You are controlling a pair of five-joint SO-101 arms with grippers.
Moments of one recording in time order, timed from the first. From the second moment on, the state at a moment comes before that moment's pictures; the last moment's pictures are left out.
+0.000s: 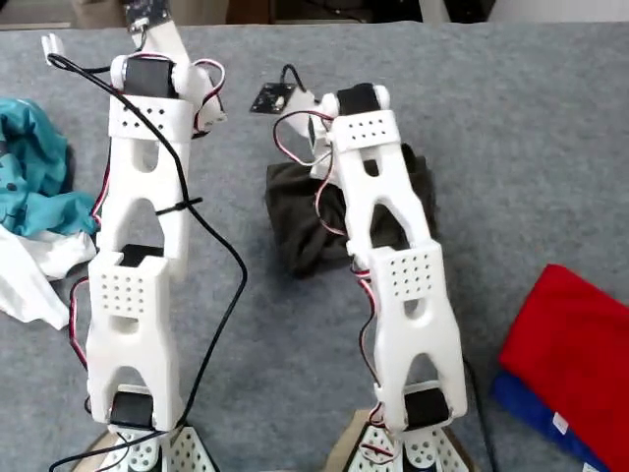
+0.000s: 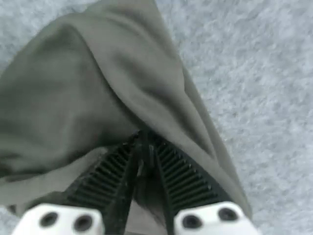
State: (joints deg) left arm 1.5 40.7 -67.8 100.4 16.0; right arm -14.8 56.3 -58.9 92.5 47.6
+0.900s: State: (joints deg) left arm -1.9 40.5 -66.2 100.4 12.9; right arm 6.6 41.0 -28.4 100.3 57.5
